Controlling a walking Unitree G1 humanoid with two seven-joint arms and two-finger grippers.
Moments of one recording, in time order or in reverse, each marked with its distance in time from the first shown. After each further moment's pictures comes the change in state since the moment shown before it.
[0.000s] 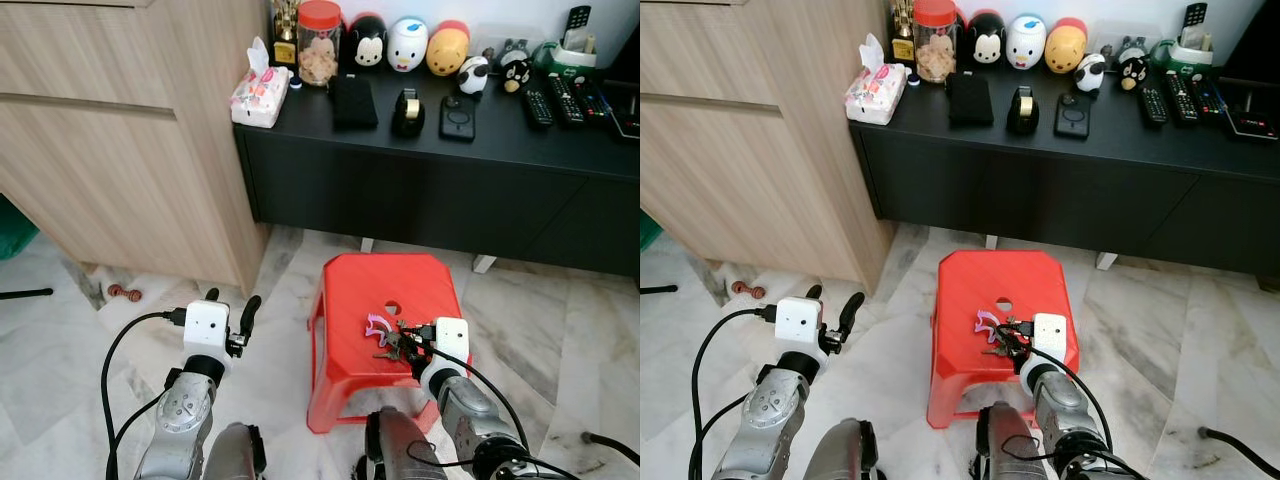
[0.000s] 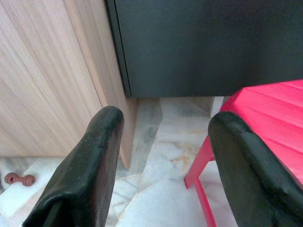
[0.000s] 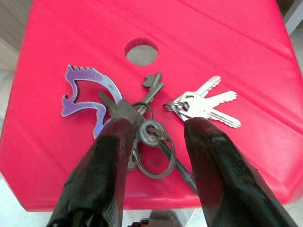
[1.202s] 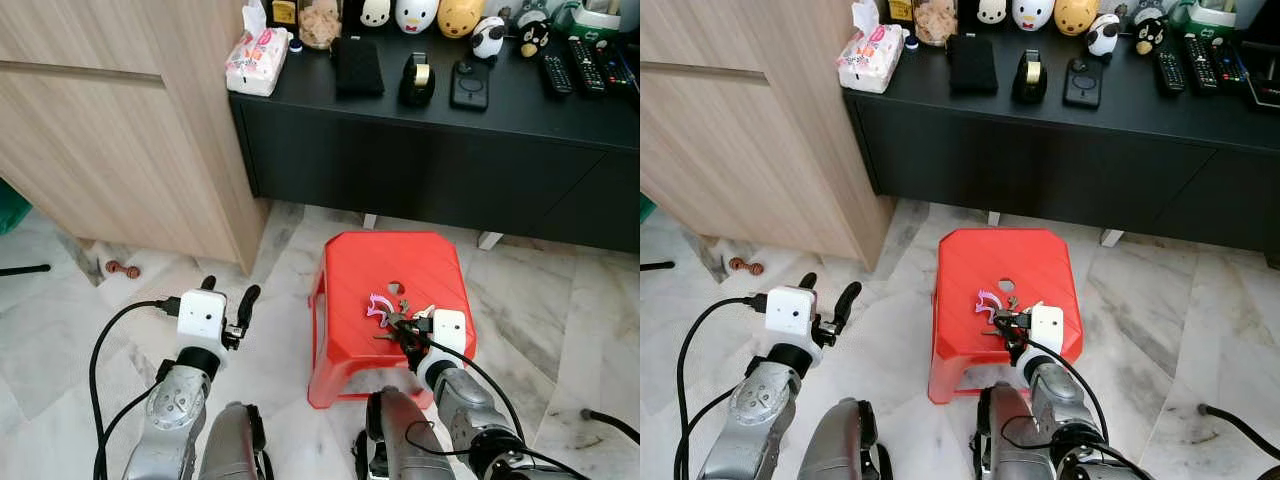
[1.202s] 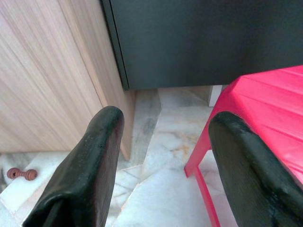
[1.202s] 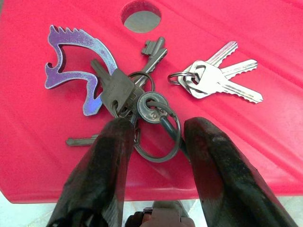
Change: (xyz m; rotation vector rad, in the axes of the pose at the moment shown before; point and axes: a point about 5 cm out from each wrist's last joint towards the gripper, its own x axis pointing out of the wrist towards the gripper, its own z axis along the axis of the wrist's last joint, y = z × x) left arm -0.005 0.002 0.027 0.032 -0.036 -0.017; right arm 0.004 0.006 0.010 0.008 -0.024 0.013
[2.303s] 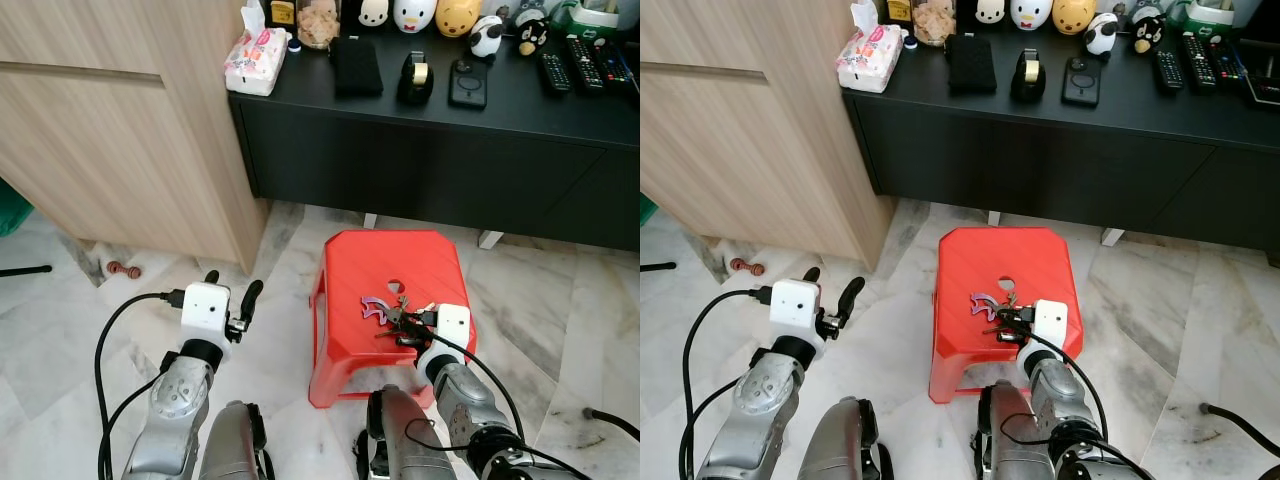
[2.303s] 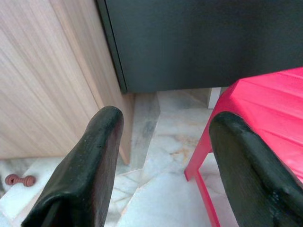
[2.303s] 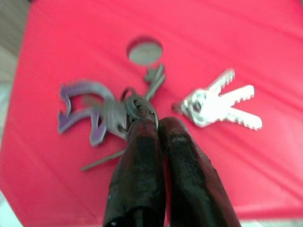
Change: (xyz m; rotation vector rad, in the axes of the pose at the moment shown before) left arm 0.014 -0.001 0.004 0.007 -0.009 -0.012; right arm 0.003 0.003 0.017 0.051 -0.096 0.020
